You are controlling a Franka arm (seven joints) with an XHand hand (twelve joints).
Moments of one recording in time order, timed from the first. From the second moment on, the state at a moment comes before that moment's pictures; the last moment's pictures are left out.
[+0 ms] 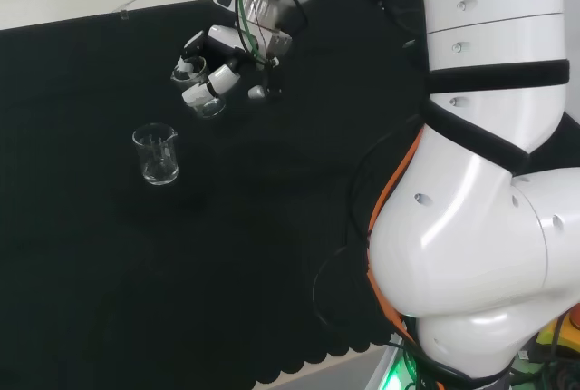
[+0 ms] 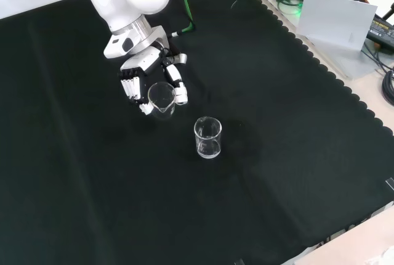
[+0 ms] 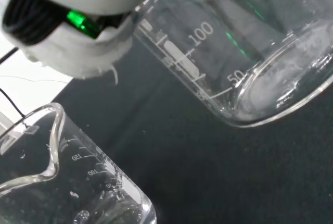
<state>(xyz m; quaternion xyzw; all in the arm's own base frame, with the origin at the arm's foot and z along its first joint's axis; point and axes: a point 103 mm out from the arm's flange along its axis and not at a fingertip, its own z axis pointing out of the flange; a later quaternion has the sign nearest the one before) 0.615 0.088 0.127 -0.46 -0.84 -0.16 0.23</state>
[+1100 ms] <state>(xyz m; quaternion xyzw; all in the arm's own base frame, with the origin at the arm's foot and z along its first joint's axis) 0.607 0.101 0.081 -0.45 -0.83 -0.20 0.27</state>
